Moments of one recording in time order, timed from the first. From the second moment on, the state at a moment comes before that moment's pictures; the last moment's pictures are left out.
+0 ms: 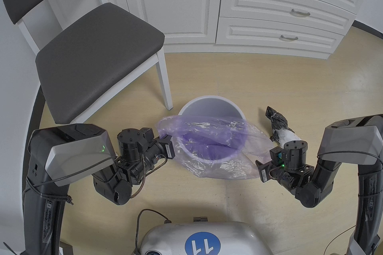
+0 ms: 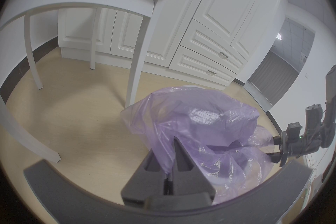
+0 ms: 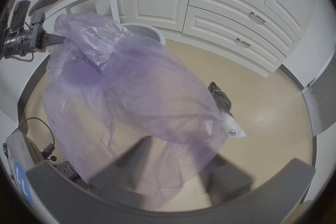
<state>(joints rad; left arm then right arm) -0.45 2.46 -0.92 -1.42 0.00 -0.23 0.37 2.33 -0.60 -1.31 -0.24 -0.20</state>
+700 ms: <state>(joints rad) -0.45 2.46 -0.92 -1.42 0.00 -0.23 0.32 2.19 -0.51 -1.31 0.04 -0.19</state>
